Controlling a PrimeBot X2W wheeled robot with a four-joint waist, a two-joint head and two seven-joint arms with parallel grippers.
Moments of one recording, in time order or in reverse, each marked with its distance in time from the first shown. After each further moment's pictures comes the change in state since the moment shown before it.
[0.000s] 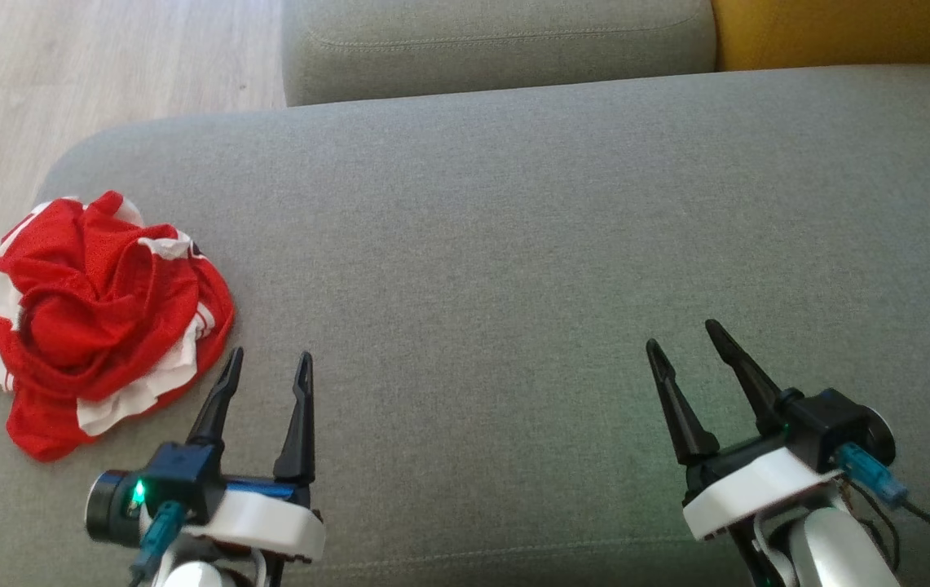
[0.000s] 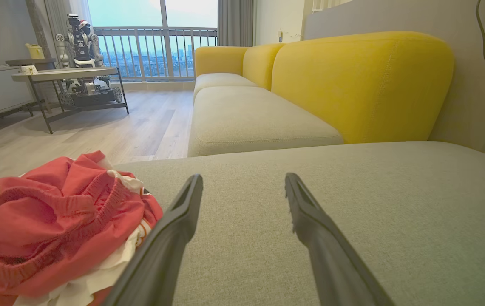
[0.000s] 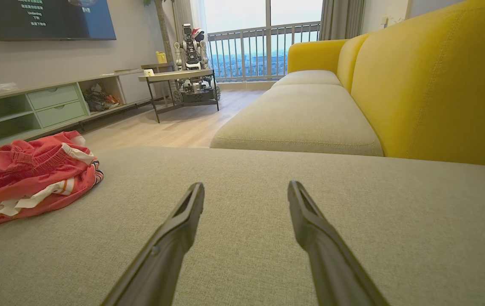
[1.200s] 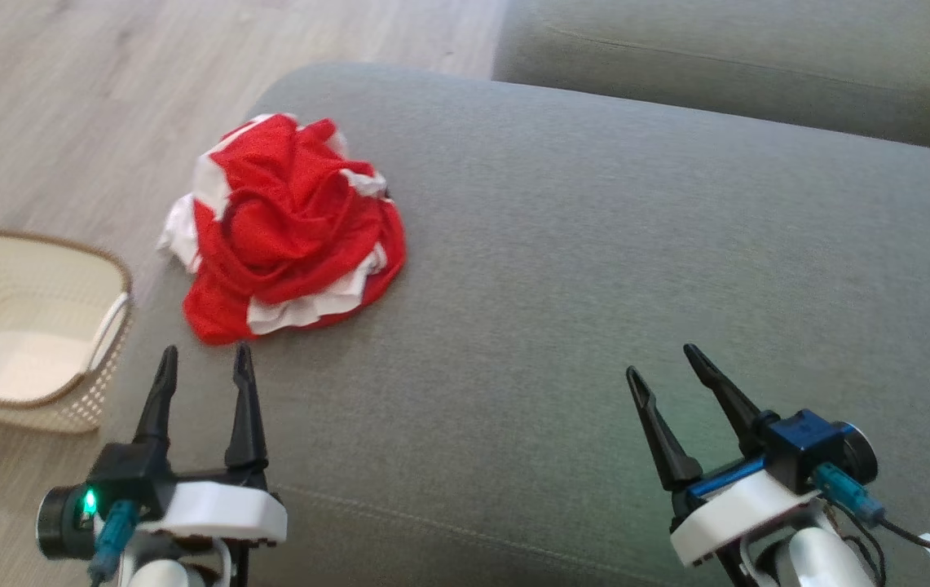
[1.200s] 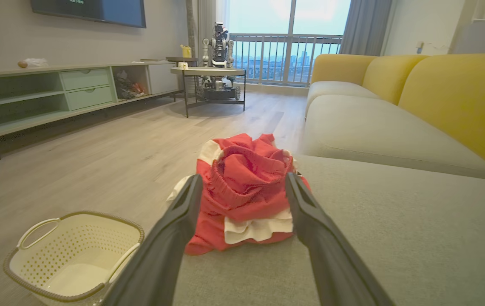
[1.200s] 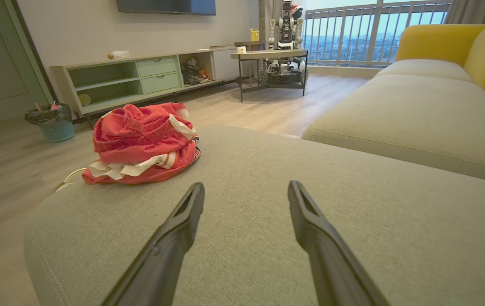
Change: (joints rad) left arm 0.006 -0.018 0.095 -0.012 -0.001 0.055 0.000; right arm 0.034 -0.002 0.037 0.000 -0.021 0.000 0.000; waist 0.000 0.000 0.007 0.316
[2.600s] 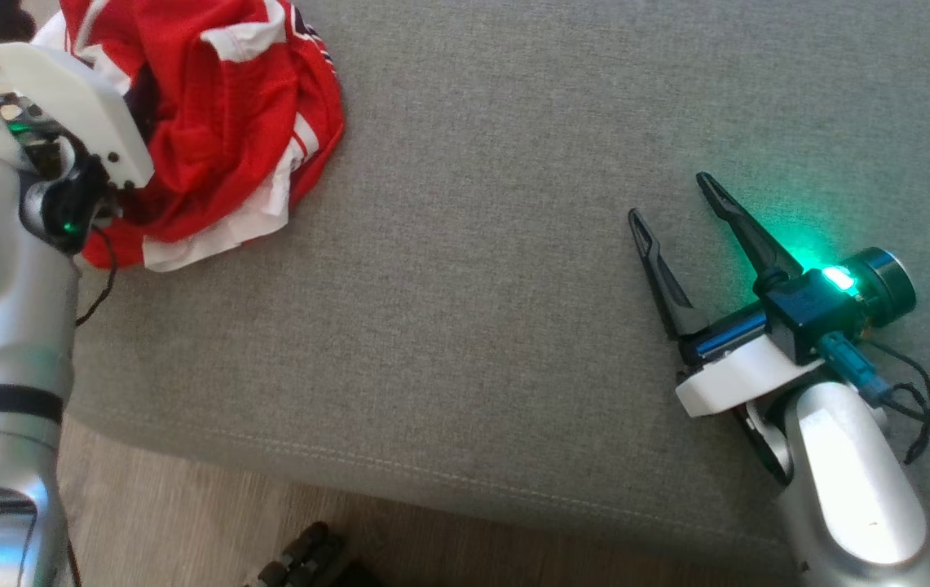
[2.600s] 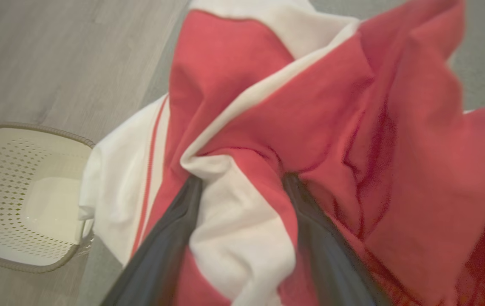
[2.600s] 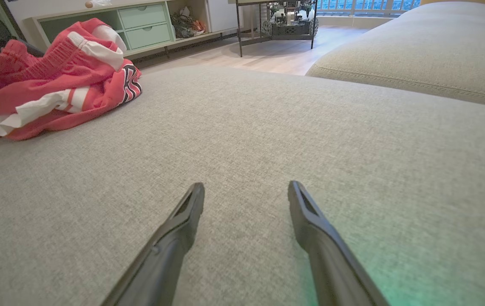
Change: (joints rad) left arm -1.008 0.206 -0.068 0.834 -0.337 -0.220 0.568; right arm -0.280 -0.015 -0.024 -0.028 -0.194 0.000 -0.004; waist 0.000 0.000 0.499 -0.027
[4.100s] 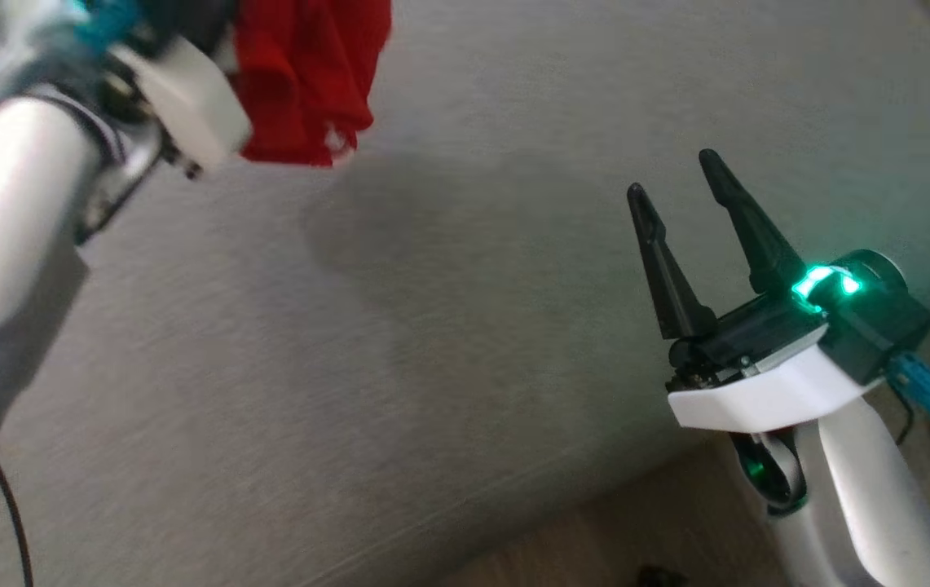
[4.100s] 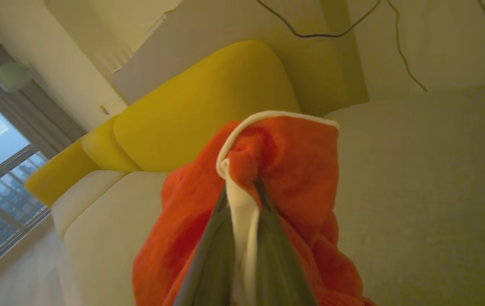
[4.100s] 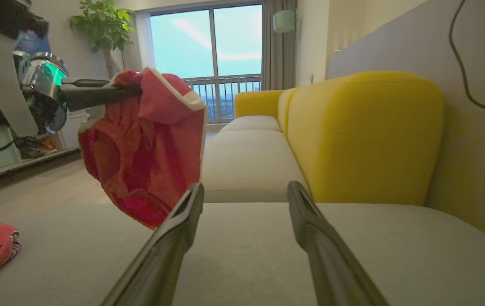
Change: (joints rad) left arm -0.049 0.259 -0.519 -0.639 0.166 -0.001 -0.266; right arm 0.048 0.000 0.077 -0.192 0.303 0.000 0.000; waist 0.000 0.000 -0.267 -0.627
